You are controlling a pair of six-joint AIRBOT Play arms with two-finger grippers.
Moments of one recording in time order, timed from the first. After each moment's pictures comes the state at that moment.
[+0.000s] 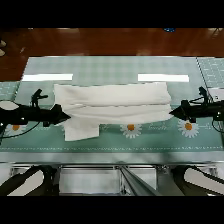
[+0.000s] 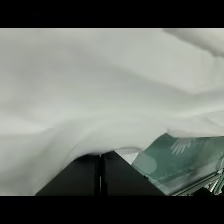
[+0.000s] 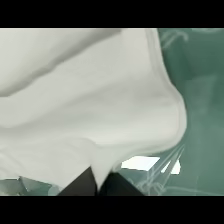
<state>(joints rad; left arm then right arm) 0.22 -1.13 0.63 0.76 -1.12 -1.34 -0.48 -1.30 0.77 -0.79 1.24 1.21</state>
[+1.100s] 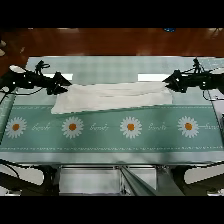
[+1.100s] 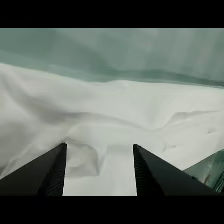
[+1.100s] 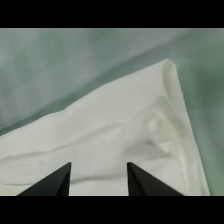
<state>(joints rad) 0.22 -1.73 1.31 0.71 -1.14 -1.38 -0.33 -1.71 1.30 -0.67 1.07 1.32</state>
